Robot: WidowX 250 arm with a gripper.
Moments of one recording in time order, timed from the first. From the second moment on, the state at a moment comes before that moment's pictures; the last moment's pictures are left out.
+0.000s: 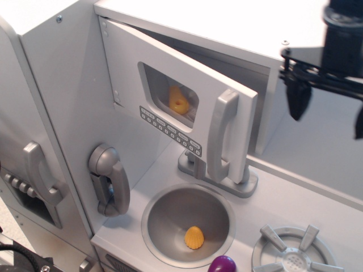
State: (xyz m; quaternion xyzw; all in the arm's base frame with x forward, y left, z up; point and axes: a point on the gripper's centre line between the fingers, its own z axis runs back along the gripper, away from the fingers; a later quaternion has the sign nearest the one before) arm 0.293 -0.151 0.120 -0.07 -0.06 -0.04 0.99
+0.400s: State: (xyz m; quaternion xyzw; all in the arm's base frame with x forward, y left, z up) arm 0.290 -0.106 0.120 -0.03 -0.06 -0.06 1.00
